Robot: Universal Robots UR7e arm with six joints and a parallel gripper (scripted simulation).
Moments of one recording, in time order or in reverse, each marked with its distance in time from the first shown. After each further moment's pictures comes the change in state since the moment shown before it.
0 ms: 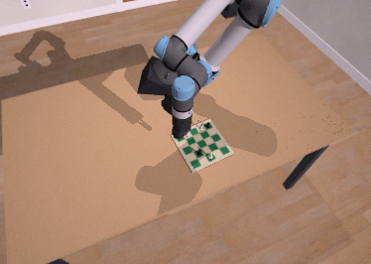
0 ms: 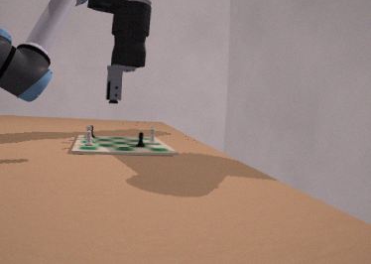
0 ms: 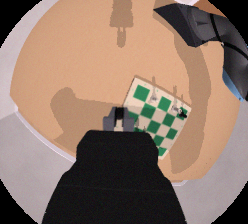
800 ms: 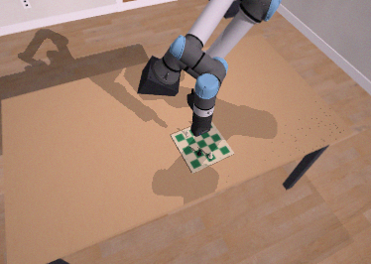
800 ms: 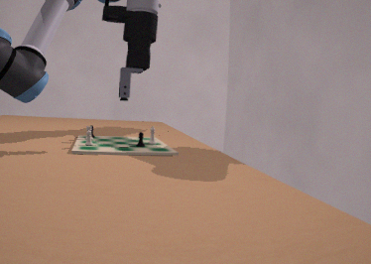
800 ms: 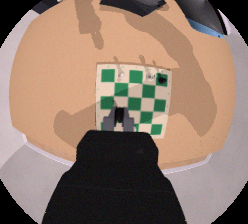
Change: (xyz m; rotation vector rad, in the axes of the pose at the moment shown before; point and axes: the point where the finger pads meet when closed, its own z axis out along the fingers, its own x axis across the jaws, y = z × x) arm 0.066 0.054 -0.005 0.001 -0.001 0.340
